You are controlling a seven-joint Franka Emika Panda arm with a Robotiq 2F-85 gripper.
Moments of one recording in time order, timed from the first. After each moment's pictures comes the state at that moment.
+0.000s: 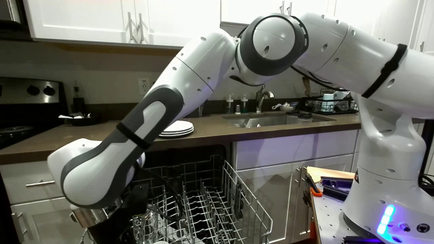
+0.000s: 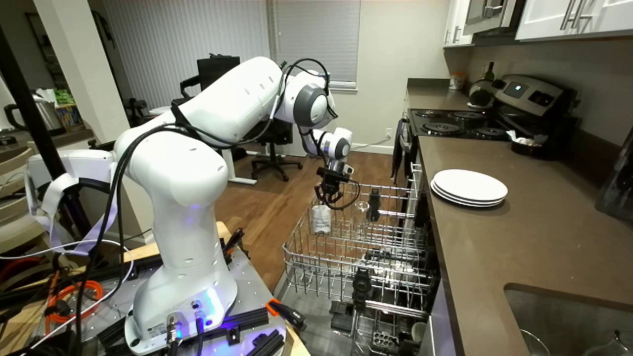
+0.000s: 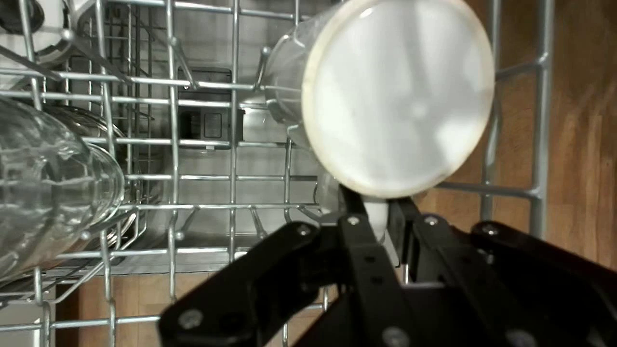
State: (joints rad) arm 0.29 1.10 0.19 -1.31 -0.13 2.02 -0.23
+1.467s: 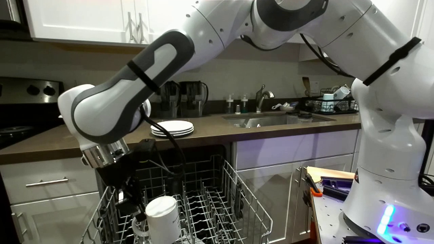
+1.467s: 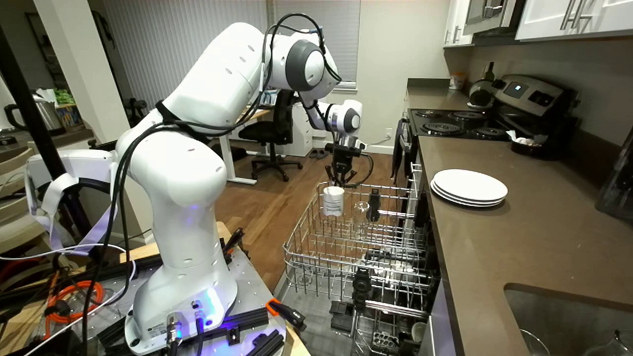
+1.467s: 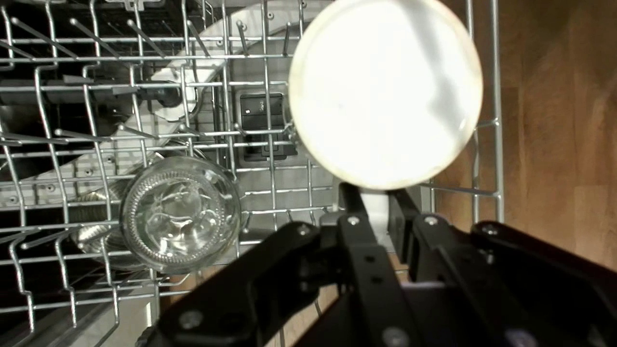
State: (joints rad) arm 0.26 0.82 0.13 -1.49 -0.13 1.97 -0.18
